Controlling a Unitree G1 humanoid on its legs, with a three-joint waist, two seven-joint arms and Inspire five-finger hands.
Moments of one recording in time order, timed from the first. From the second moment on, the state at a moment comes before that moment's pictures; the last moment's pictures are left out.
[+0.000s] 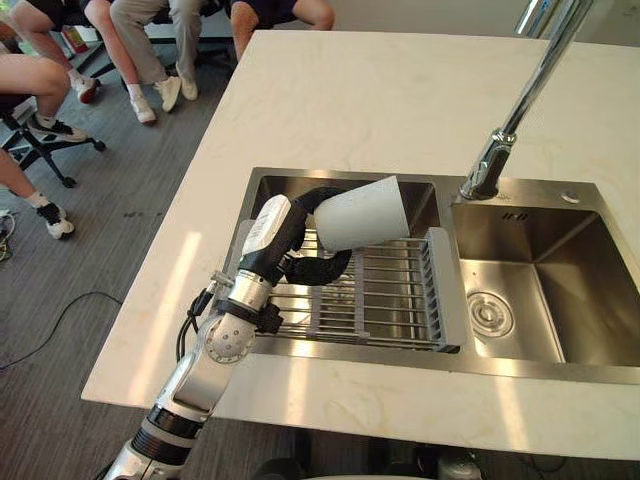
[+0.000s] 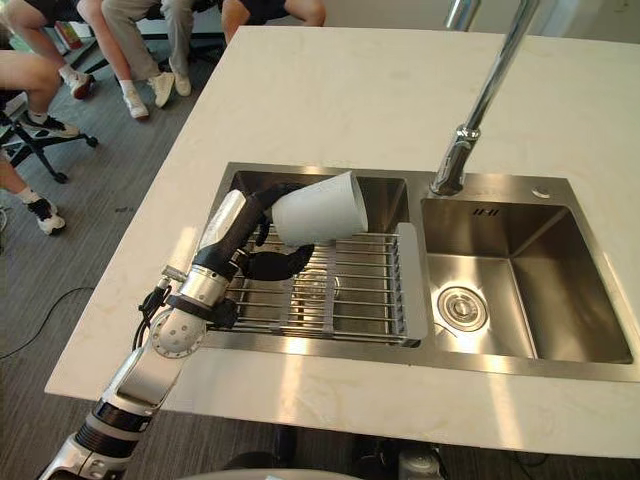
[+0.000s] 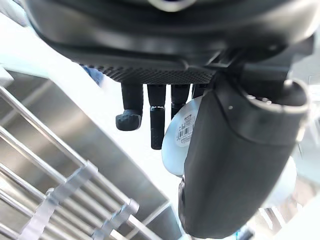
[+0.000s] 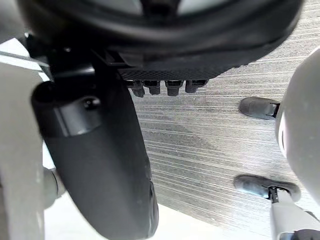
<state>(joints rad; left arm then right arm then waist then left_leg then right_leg) -0.11 0.36 -0.22 -0.26 0.28 -0.11 0.09 0.13 -0.08 0.05 0.82 0.10 -0.08 0.00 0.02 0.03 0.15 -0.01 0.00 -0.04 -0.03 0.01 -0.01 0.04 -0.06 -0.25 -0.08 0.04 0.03</state>
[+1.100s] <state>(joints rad) 0.25 0.10 -0.08 -0.40 -0.49 -0.14 0.11 0.12 -0.03 0.05 0.93 0.17 -0.05 -0.03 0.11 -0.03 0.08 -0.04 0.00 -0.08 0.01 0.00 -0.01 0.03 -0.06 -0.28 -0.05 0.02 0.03</state>
